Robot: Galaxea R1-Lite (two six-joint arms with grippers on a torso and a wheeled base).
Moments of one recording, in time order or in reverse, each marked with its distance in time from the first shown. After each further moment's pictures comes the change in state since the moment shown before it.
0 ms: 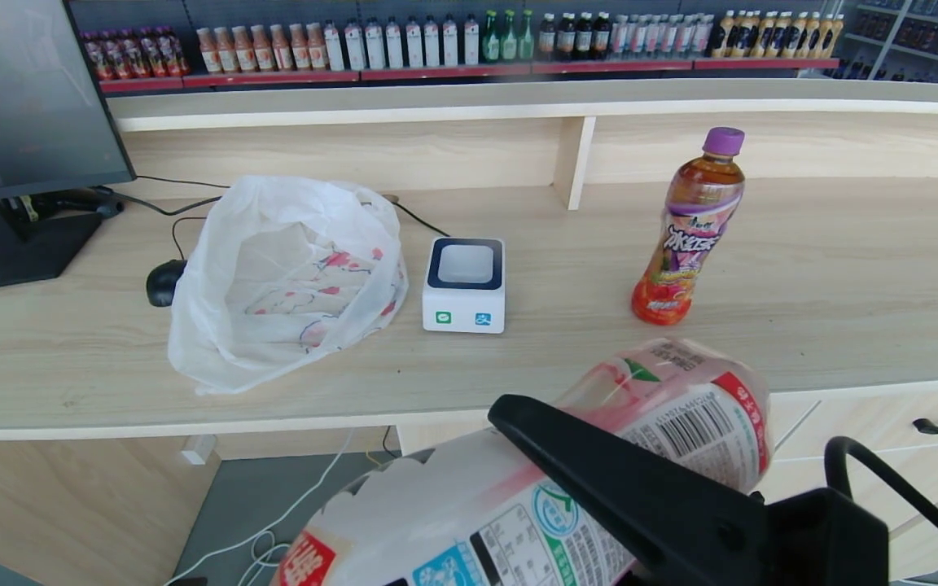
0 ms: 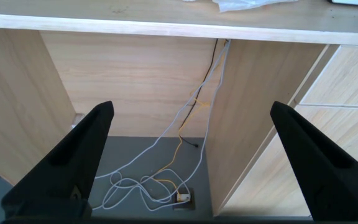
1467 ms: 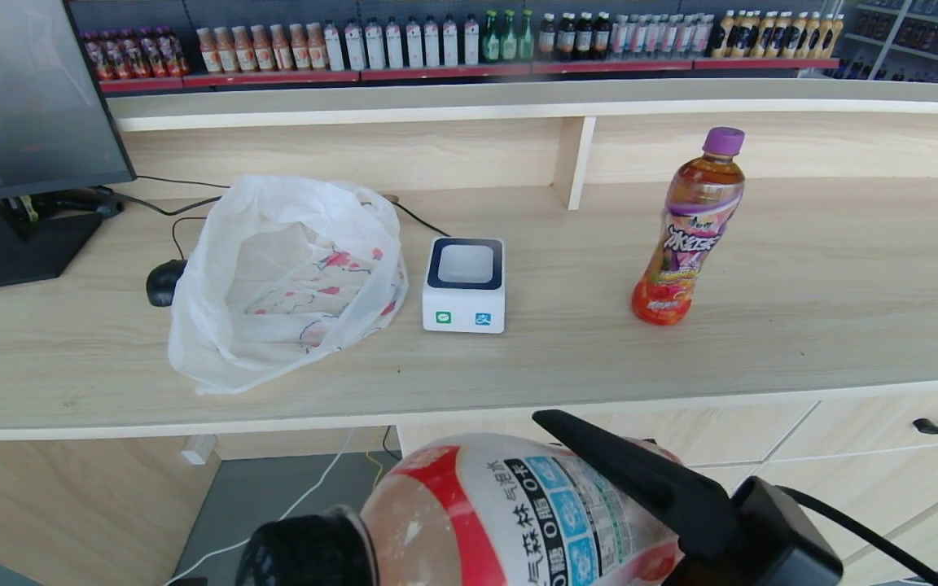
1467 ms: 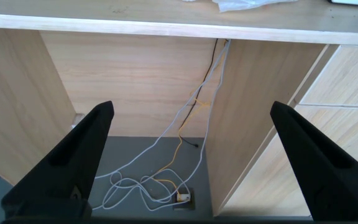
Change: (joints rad) left arm 0.000 0.000 0.000 0.000 0.000 0.000; right arm -0.005 0.007 0.082 0.000 -0.065 0.742
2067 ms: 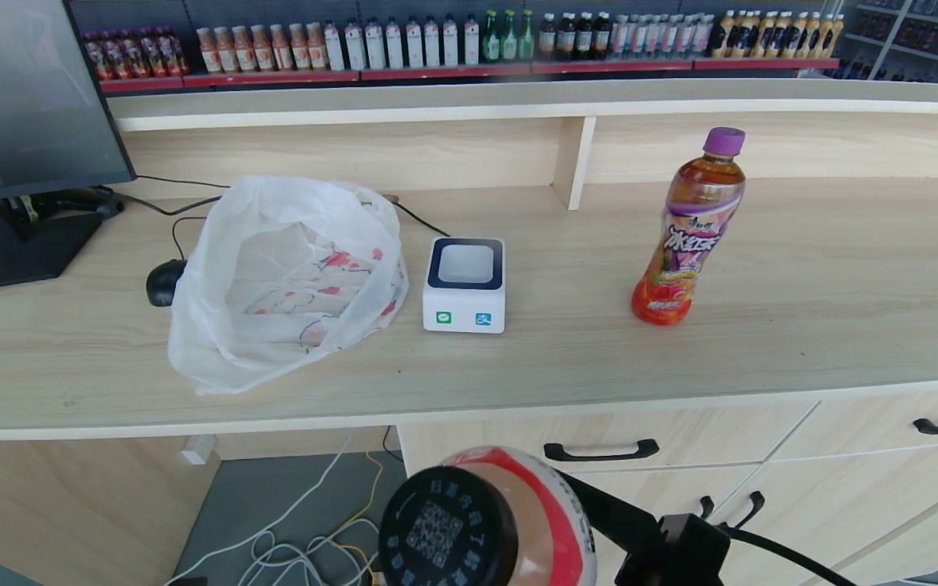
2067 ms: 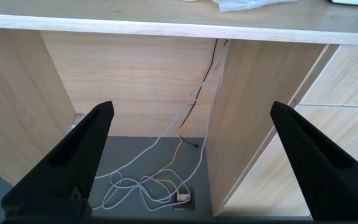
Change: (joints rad) left arm 0.000 0.000 0.000 0.000 0.000 0.000; right arm -0.002 0.079 0.013 0.000 0.001 0.539
